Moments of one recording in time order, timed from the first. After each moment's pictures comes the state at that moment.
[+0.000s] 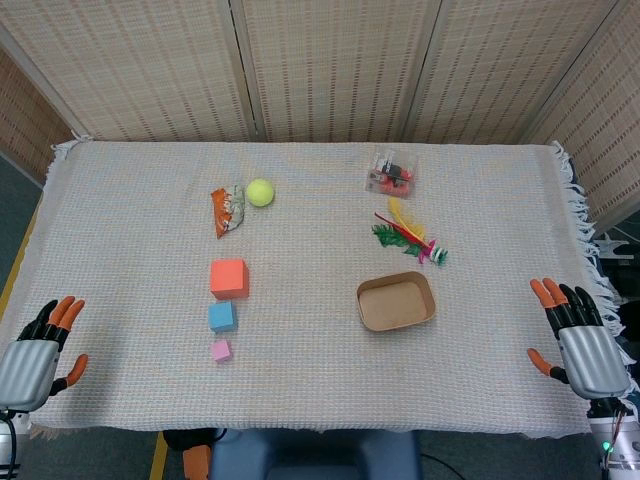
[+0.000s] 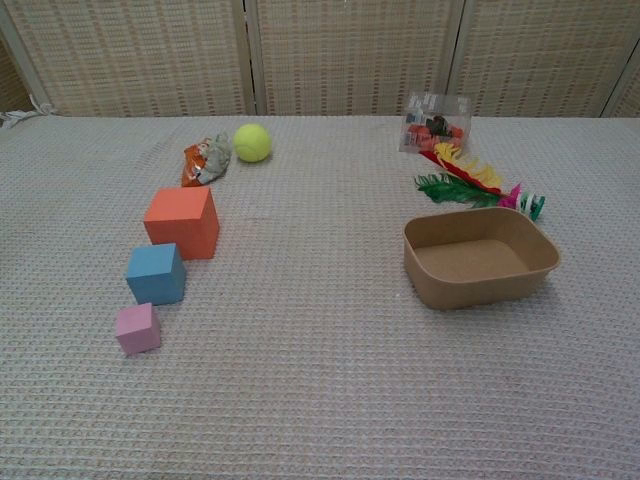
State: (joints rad) left arm -0.11 -1.15 -0.03 -1.59 1.51 1.46 0.12; right arm 0.08 -1.11 0.03 -1.62 -1.54 1.46 -0.08
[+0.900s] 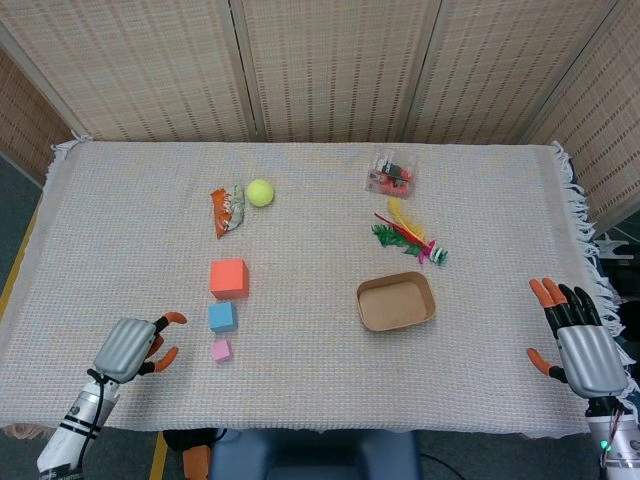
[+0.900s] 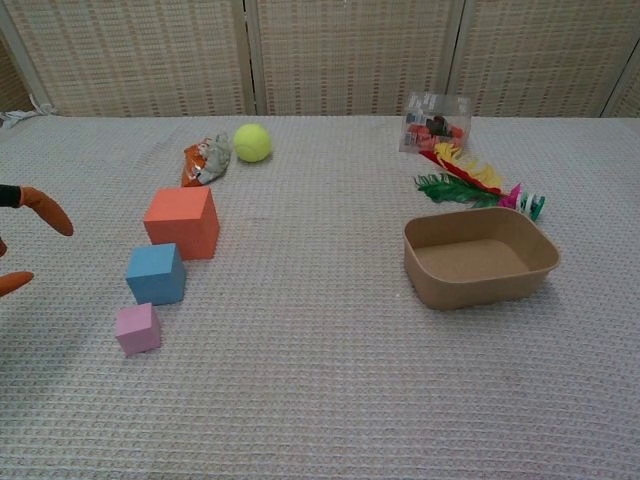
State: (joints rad) left arm -0.33 -1.28 -0.06 -1.68 1.48 1.16 0.10; right arm 0.09 -1.11 0.03 -1.63 -1.52 1.45 -0.10
